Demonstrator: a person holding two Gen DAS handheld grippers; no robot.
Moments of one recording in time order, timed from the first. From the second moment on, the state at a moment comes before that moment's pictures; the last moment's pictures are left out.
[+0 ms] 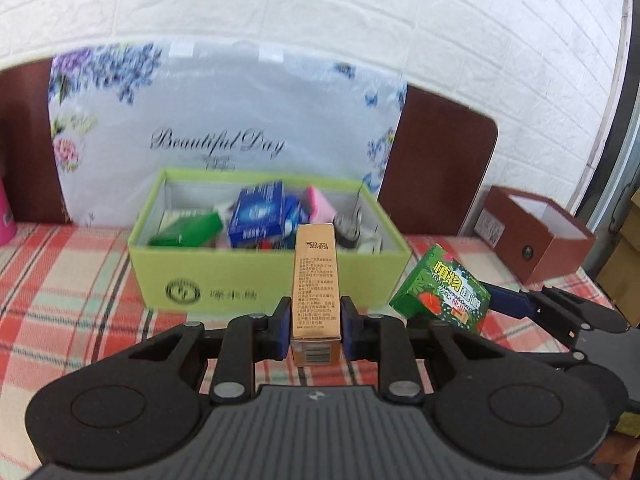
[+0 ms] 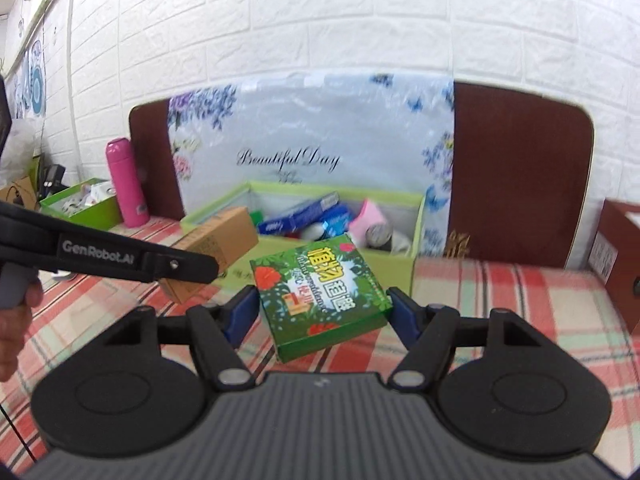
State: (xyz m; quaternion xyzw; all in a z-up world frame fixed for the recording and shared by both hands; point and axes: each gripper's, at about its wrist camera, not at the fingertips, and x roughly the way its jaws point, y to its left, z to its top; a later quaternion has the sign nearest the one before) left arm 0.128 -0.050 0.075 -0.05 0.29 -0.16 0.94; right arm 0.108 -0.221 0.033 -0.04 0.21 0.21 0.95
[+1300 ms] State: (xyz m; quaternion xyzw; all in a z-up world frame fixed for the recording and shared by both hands) left arm 0.240 -0.079 0.074 -0.04 0.29 -0.13 0.95; right arm 0.219 -0.197 0.005 -0.08 0.20 0.15 0.97
